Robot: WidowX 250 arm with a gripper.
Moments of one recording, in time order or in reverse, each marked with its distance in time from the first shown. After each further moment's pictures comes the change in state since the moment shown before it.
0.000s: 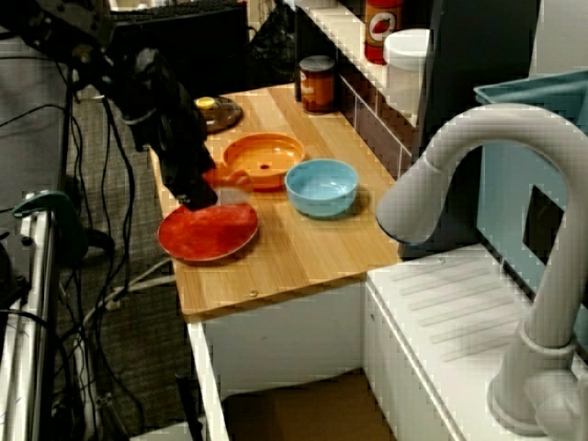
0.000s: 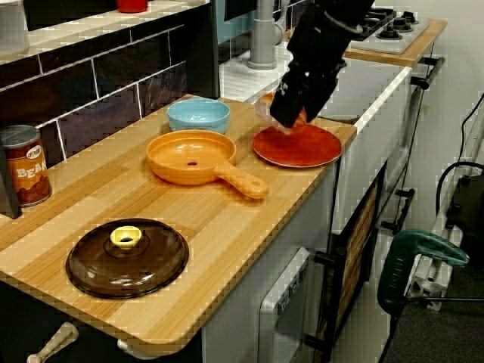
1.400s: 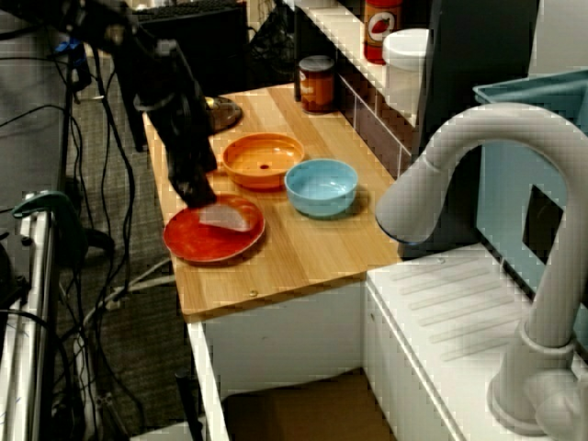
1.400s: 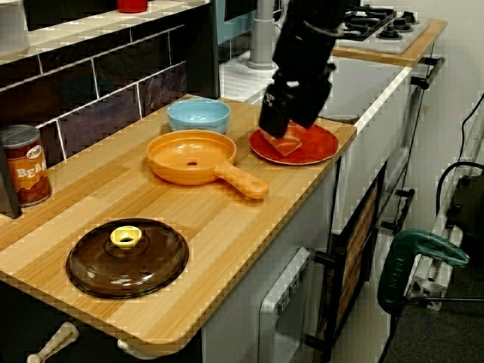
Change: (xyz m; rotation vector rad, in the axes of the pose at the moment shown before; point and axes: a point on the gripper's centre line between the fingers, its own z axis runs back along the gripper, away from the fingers) arm -0.001 0.018 -0.002 -0.083 0.097 0.026
